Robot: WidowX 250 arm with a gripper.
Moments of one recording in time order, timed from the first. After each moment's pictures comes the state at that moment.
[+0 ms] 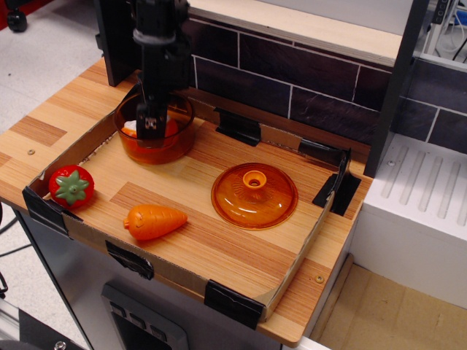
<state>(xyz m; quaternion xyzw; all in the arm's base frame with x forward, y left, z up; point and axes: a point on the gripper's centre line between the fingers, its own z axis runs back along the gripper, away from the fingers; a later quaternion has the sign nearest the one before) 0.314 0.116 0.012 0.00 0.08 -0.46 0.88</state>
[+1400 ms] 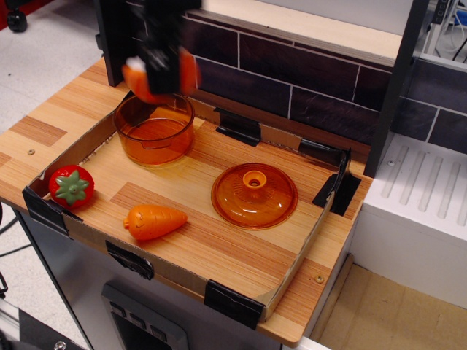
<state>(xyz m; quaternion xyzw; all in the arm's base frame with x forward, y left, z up) 0.276 0.042 0.118 -0.04 0.02 -0.48 0.87</state>
